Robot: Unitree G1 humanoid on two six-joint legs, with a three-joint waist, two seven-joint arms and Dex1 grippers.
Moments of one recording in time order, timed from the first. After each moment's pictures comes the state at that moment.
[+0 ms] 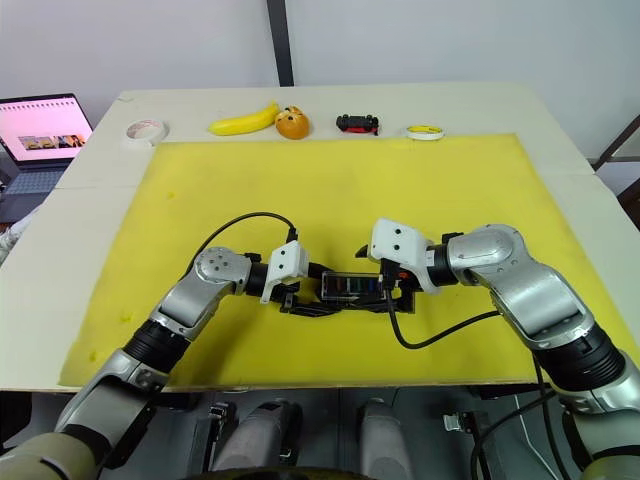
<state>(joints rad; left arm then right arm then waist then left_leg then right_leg) -0.56 0.36 -0.39 0.18 -0.15 0.15 -1.17 -0.51 -0.90 0.25 -0.37 0.33 0.65 1.08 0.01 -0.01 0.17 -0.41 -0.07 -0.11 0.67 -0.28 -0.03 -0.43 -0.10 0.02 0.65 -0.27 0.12</state>
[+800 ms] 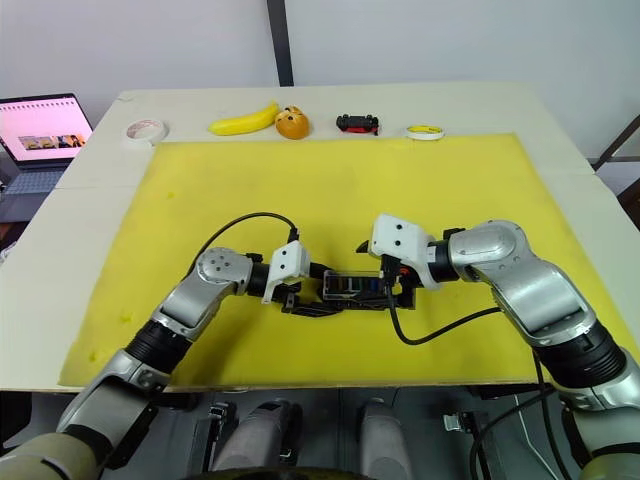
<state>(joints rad) -0.56 0.35 -0.39 0.18 -0.15 0.15 -1.16 -0.52 -0.90 0.21 -0.38 0.37 0.68 1.09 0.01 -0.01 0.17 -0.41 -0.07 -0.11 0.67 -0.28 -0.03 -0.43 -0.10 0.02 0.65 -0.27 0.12</state>
